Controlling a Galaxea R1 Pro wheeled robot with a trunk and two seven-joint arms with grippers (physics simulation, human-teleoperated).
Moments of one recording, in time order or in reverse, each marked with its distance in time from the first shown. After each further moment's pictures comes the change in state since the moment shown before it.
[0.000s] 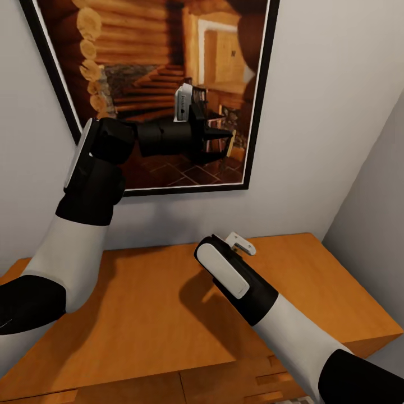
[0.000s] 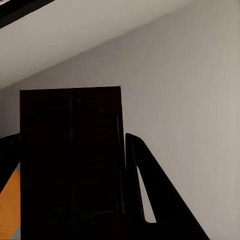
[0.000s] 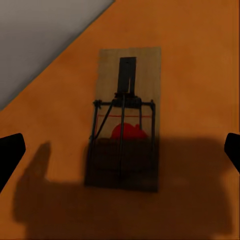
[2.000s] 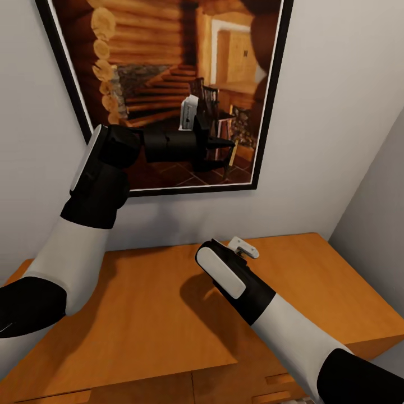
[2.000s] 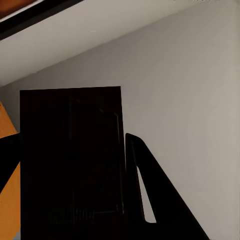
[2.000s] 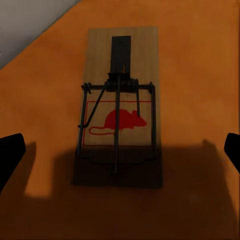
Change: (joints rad) left arm 0.013 0.000 -0.031 0.024 0.000 0.001 0.000; right arm 0.000 0.000 0.004 0.099 0.044 -0.002 0.000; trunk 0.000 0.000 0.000
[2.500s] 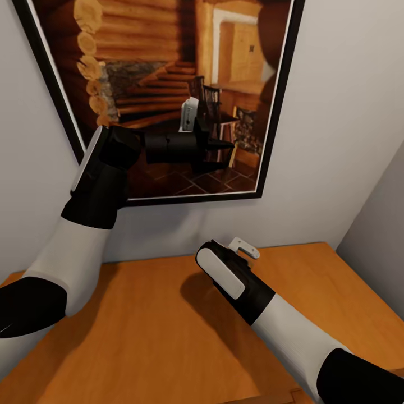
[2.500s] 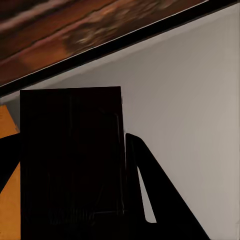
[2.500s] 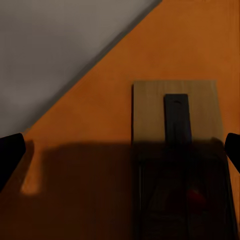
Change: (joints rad) left arm 0.001 0.000 -0.001 0.008 0.001 0.002 0.008; right arm 0.000 0.000 0.002 0.020 0.014 -0.001 0.000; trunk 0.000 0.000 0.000
